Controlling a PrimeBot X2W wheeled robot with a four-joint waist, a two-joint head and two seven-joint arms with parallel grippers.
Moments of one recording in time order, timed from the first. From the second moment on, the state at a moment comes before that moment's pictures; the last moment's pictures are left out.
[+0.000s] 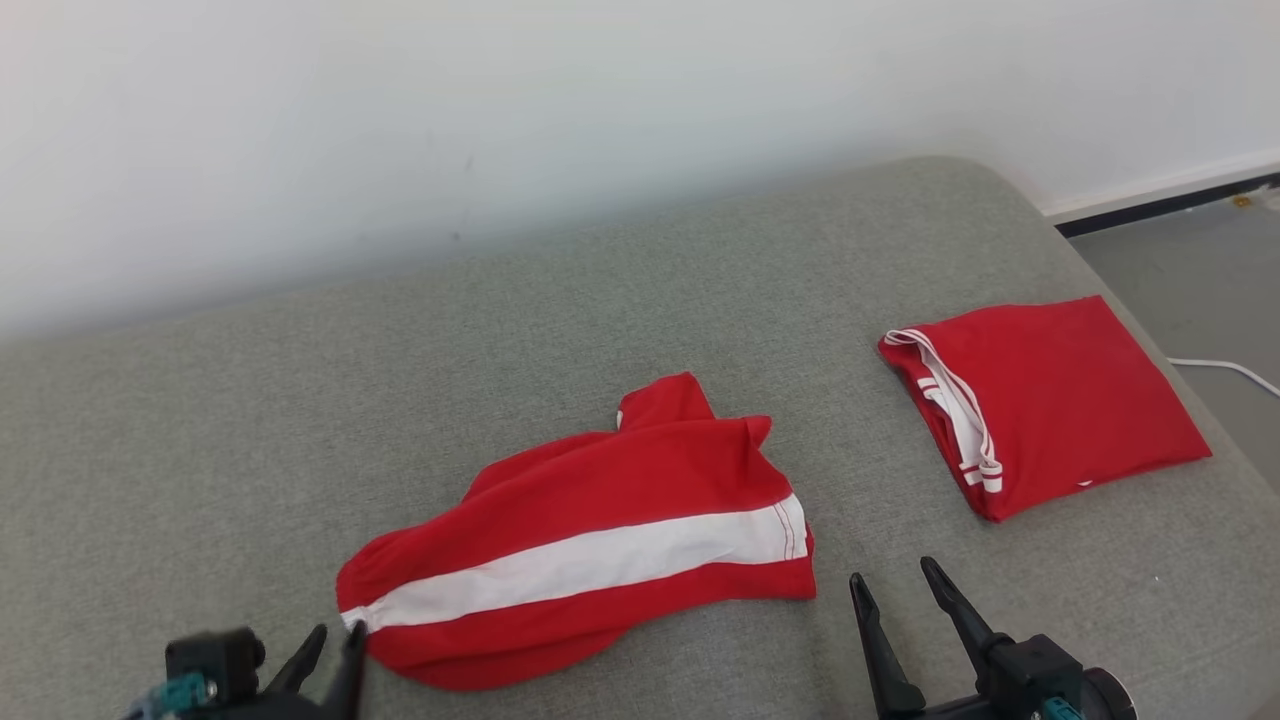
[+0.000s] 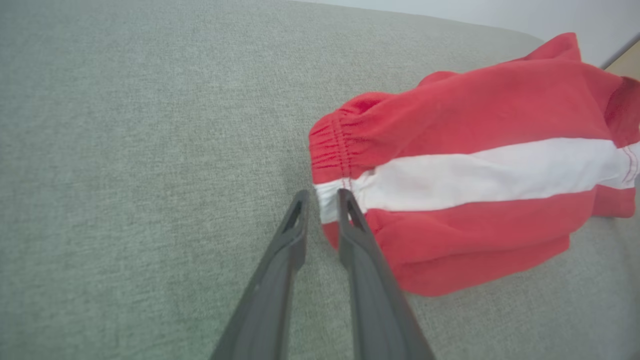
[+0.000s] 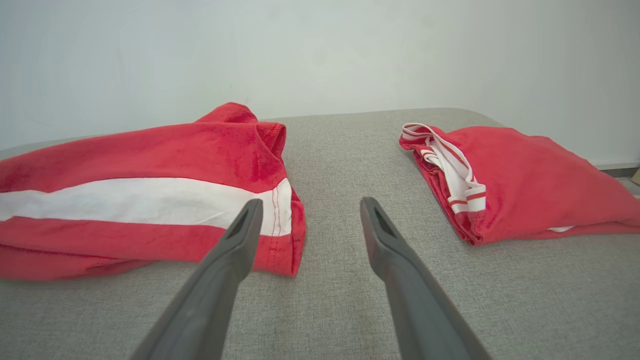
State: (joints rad) left arm -0.13 0.35 -0.27 0.32 -0.63 -0.02 0.08; right arm -0.05 -0.05 0.17 0.33 0.09 0.13 -0.26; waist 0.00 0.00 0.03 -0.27
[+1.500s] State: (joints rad) left arm 0.29 0.10 0.09 0.05 -0.26 -0.13 -0.26; right arm 0.03 -0.05 0.13 0.32 0.07 0.13 -0.26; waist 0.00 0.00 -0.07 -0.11
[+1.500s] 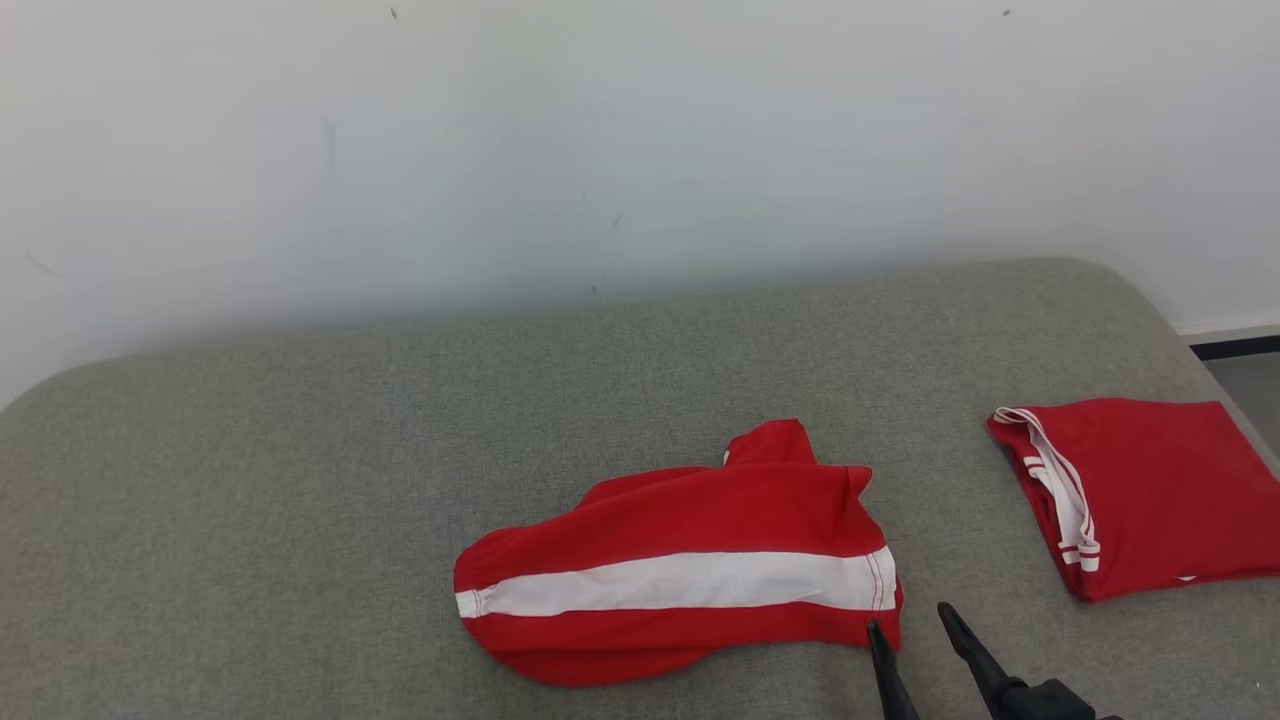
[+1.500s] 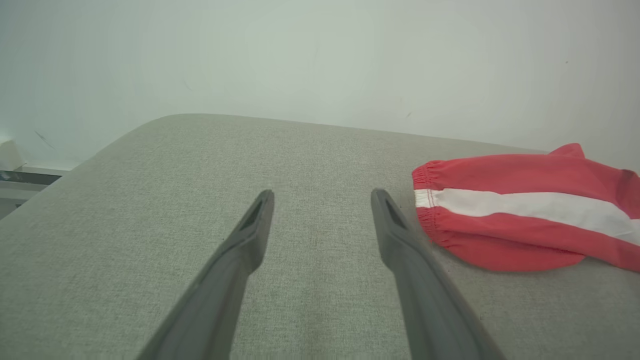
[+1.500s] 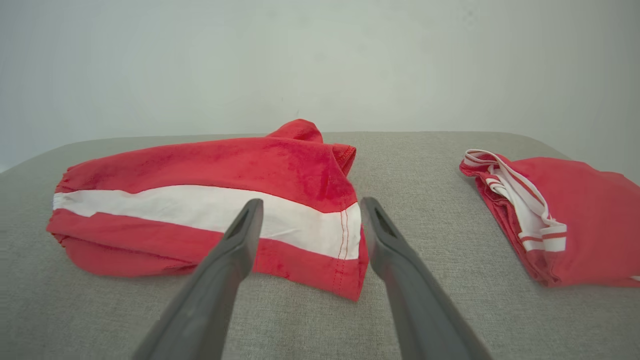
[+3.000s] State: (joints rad) left arm -0.08 0.24 -0.20 0.43 -0.52 -0.13 -0.21; right arm -0.17 -0.07 0.15 0.49 0.03 0.13 -0.11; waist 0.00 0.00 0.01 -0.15
